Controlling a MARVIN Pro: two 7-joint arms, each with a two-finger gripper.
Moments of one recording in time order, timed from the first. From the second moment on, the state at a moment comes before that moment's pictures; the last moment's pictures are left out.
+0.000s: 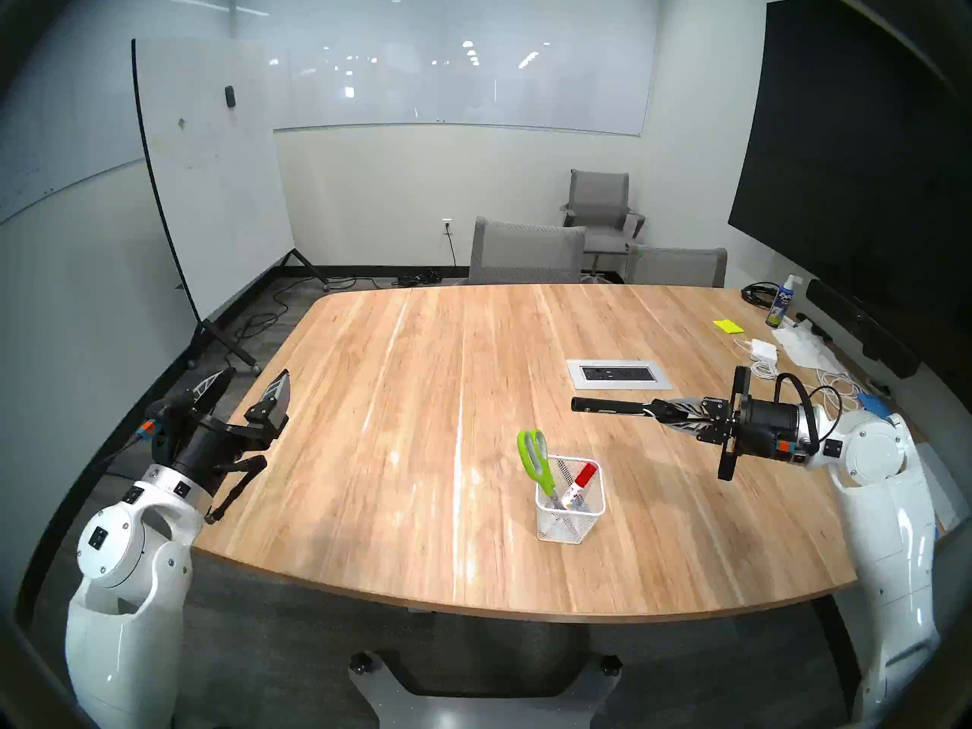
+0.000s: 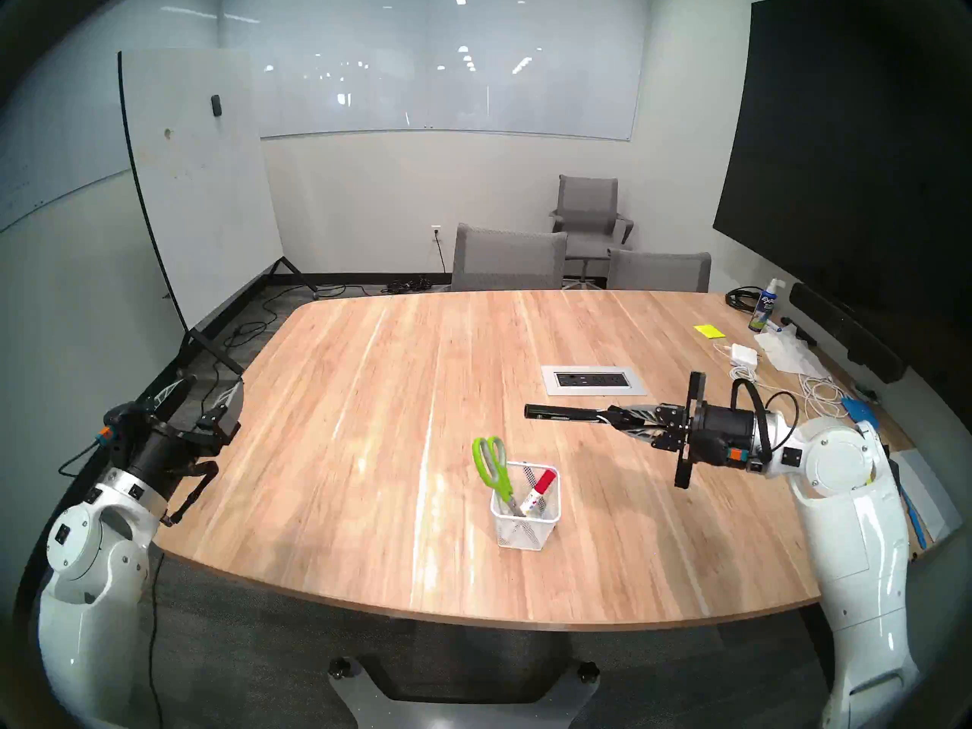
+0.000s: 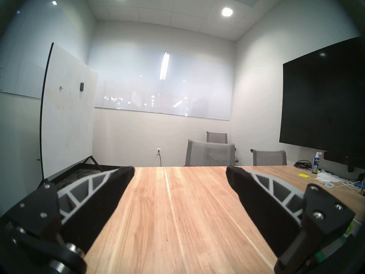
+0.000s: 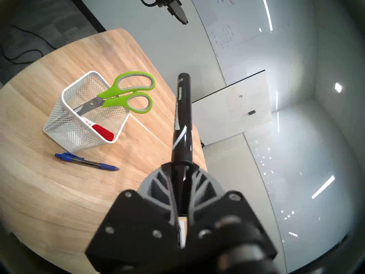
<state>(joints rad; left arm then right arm) 2.06 -1.24 -1.96 -2.12 -0.59 0.03 -0.27 -1.57 -0.90 1.84 -1.69 -0.02 -0.72 1.11</state>
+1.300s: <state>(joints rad) 2.05 -1.24 -1.97 -2.12 -0.59 0.03 -0.28 -1.48 -0.81 1.80 -1.80 -0.05 -0.67 1.17</state>
